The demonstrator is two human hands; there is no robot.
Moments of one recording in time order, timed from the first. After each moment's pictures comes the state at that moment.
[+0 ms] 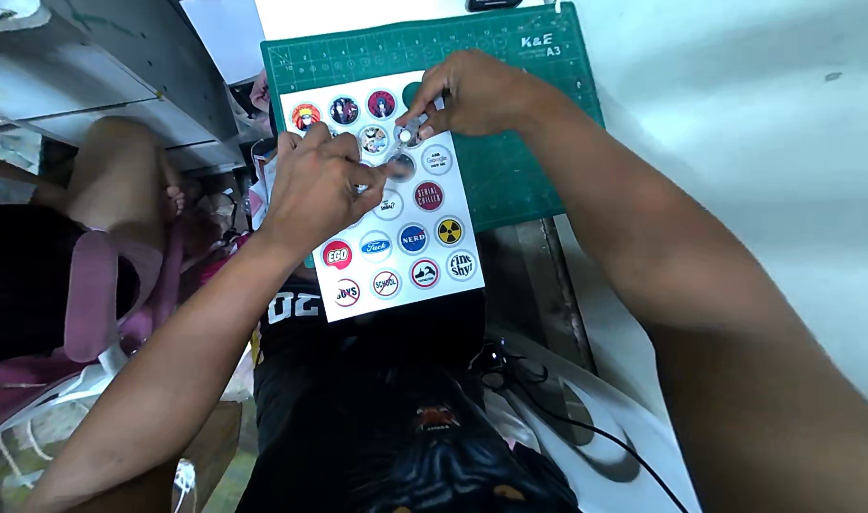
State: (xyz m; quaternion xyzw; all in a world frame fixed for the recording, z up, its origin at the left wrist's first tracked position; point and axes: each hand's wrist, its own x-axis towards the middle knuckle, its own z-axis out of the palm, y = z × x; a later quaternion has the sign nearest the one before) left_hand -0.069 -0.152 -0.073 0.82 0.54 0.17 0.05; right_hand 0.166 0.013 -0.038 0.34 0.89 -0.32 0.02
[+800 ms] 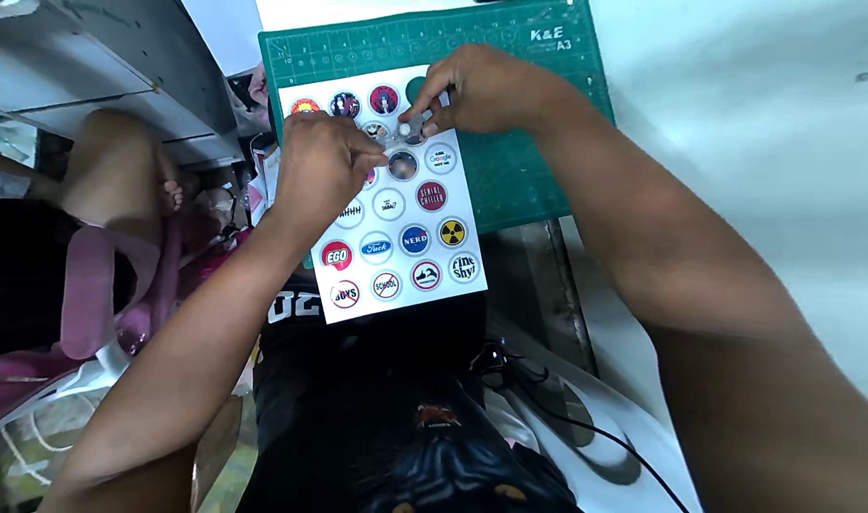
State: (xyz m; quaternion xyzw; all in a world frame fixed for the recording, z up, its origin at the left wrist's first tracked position) left_hand -0.058 -0.135 -0.065 0.75 0.59 0.26 0.14; right_hand 0.164 0.016 -0.035 0.34 0.88 -0.32 0.04
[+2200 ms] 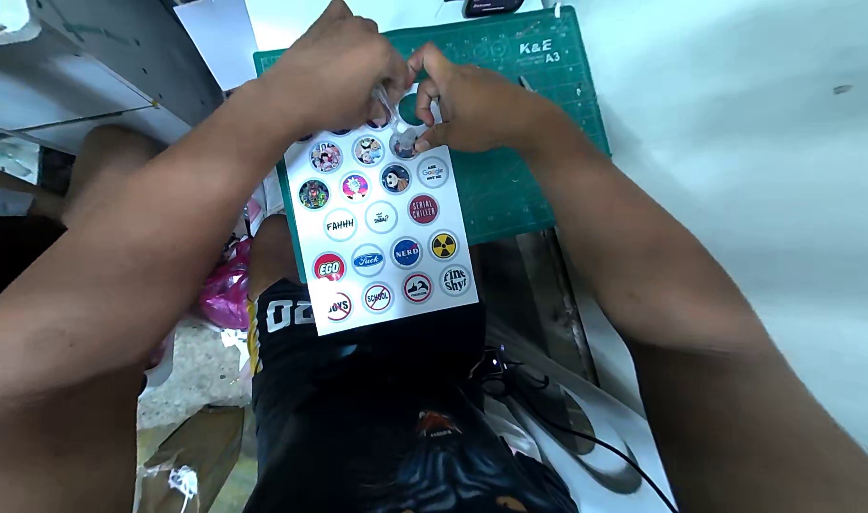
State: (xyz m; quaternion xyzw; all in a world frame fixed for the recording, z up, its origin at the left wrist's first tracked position) left_hand -0.063 -0.014 -0.018 0.91 0.40 0.04 0.11; right_hand 0.167 0.012 -0.037 0.35 0.89 -0.30 0.01
